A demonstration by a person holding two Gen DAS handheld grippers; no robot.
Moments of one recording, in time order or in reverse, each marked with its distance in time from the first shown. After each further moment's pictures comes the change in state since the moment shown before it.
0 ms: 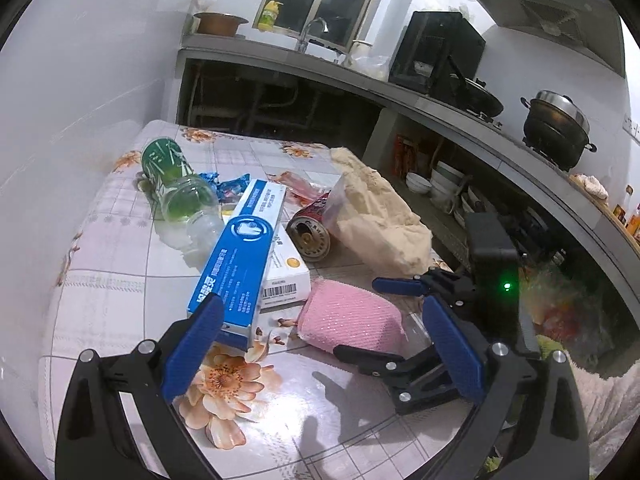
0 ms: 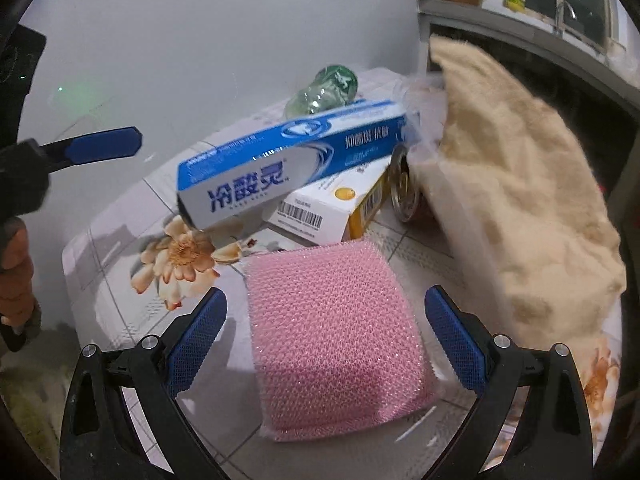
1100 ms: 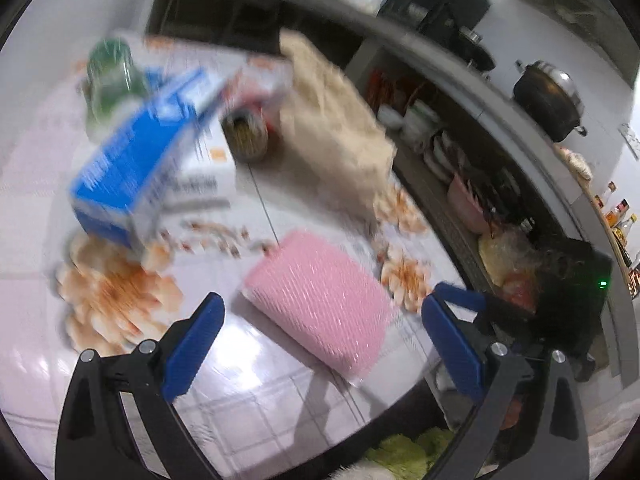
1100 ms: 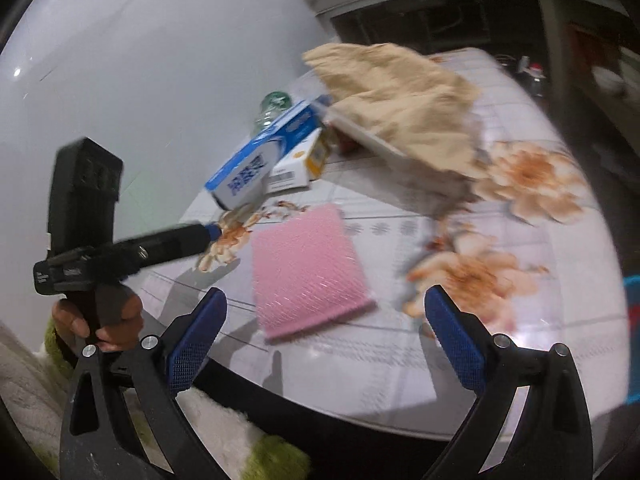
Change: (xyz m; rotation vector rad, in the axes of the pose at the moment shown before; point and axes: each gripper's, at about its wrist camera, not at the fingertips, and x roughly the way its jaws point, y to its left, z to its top) left arm 0.052 -0.035 -0.034 -0.108 0.310 -0.146; right arm -0.123 -0.019 -0.100 0.475 -0.094 0.050
